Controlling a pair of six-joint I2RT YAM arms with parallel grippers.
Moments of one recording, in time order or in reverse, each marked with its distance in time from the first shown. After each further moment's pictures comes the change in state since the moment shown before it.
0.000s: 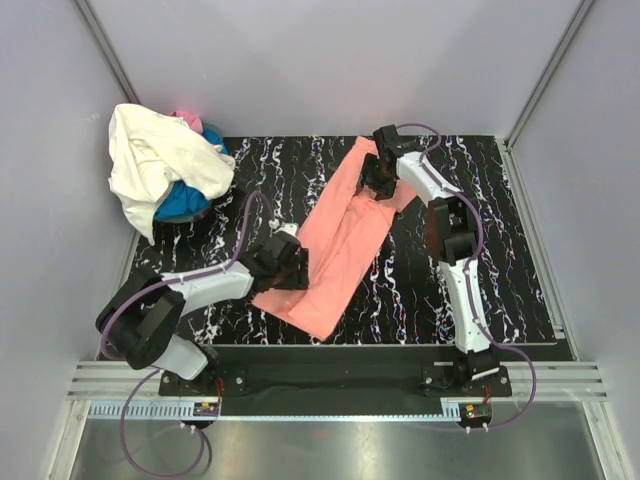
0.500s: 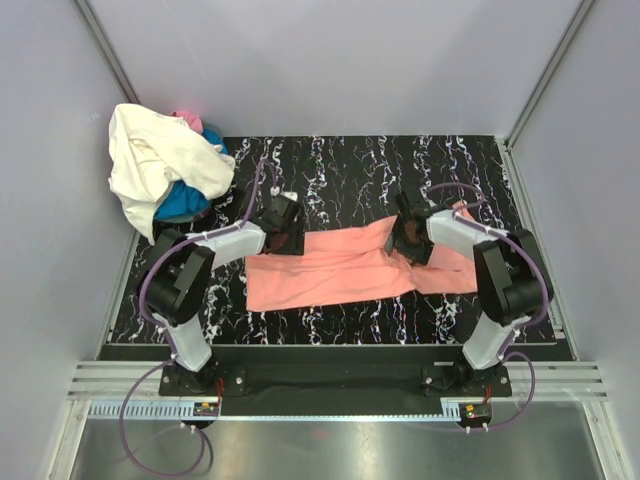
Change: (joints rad) left arm 0.134 0.288 0.349 -0.093 -0.054 0.178; right arm 0.057 -0.765 -1.157 0.230 0.226 0.176
